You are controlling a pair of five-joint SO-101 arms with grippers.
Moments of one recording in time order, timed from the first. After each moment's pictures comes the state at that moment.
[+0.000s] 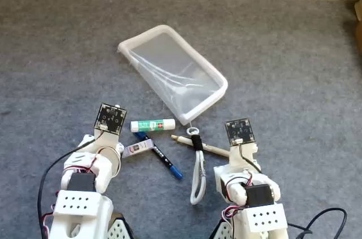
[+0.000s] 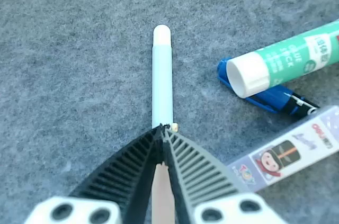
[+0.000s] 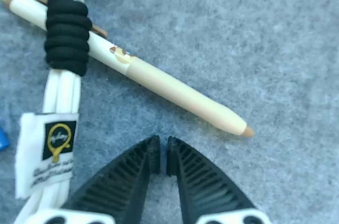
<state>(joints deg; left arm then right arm) -5.3 -75.4 96.2 39.0 -9.0 -10.0 -91.0 96.0 66.6 5.4</state>
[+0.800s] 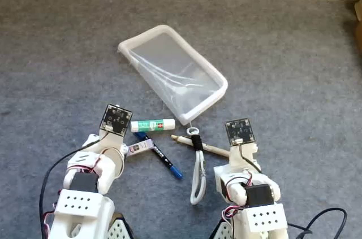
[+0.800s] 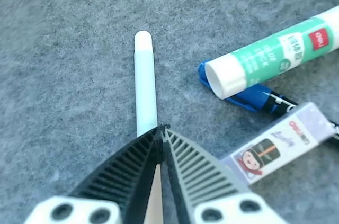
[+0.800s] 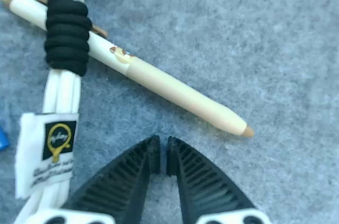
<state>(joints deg) -1.9 -75.4 96.2 39.0 -9.0 -10.0 -91.0 96.0 66.6 5.4</state>
